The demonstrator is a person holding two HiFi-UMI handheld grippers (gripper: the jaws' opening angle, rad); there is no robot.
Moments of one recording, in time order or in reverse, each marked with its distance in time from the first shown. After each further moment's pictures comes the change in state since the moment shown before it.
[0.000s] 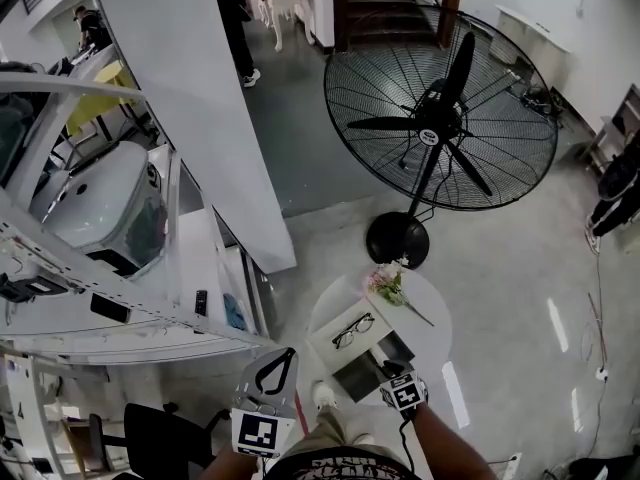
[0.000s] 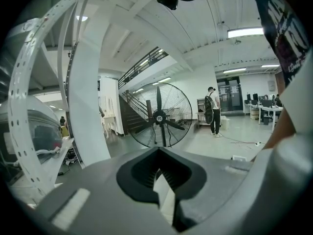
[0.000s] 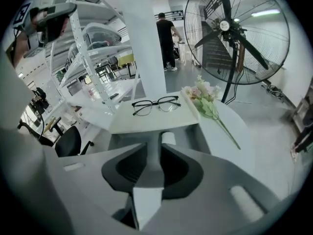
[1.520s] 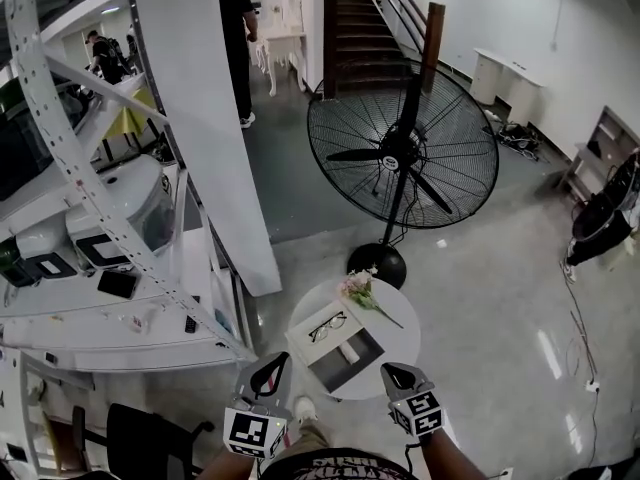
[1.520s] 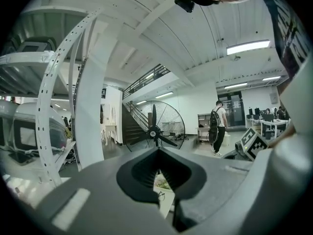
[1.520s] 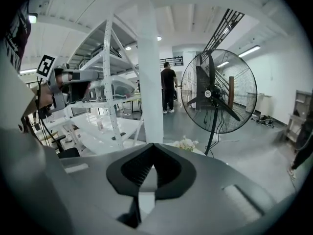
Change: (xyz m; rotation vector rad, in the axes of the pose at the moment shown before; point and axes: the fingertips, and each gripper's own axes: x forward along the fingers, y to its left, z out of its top) left arm -0.086 -0.091 0.043 -0.120 -0.126 0.025; right arm -0.250 0.036 0.059 -0.074 -0.477 -0.059
